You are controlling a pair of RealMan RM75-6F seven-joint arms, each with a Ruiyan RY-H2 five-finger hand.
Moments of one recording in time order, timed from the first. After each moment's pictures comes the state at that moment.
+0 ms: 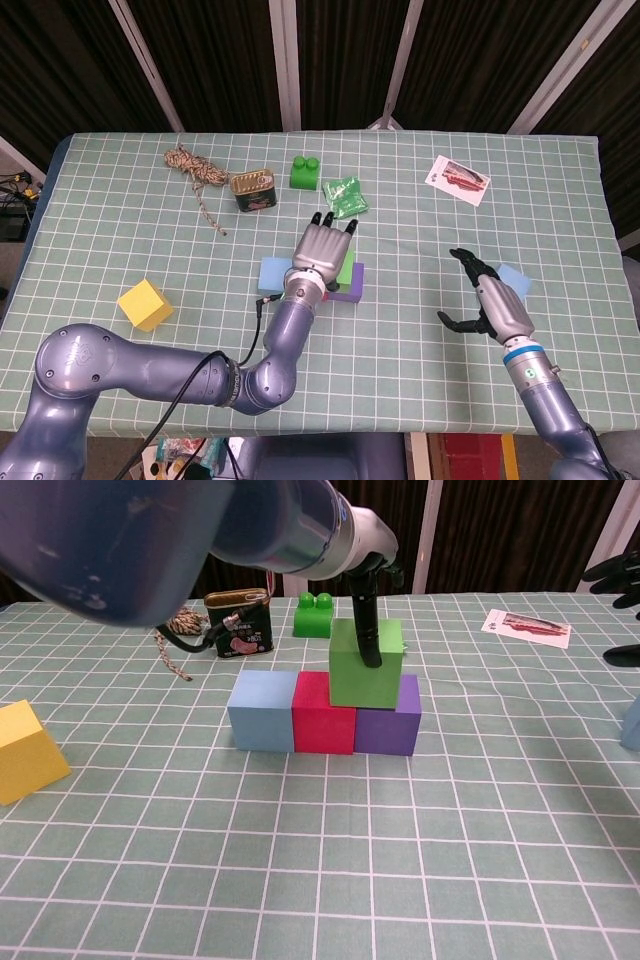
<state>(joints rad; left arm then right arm) -1.52 -1.68 -0.48 -1.55 -0.08 1.17 1.11 0.50 -0.99 0.22 -2.11 -0.85 1.05 -0.01</state>
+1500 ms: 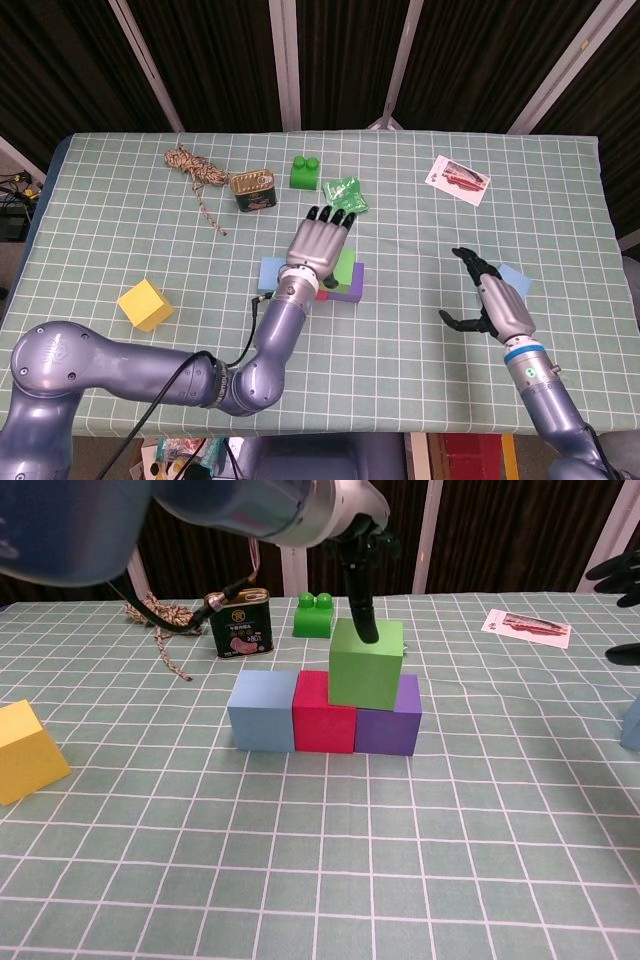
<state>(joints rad) -1.47 -1.60 -0.51 -1.66 -0.03 1.20 1.03 0.50 -1.00 0.22 -2.11 -0.84 1.06 -0.01</state>
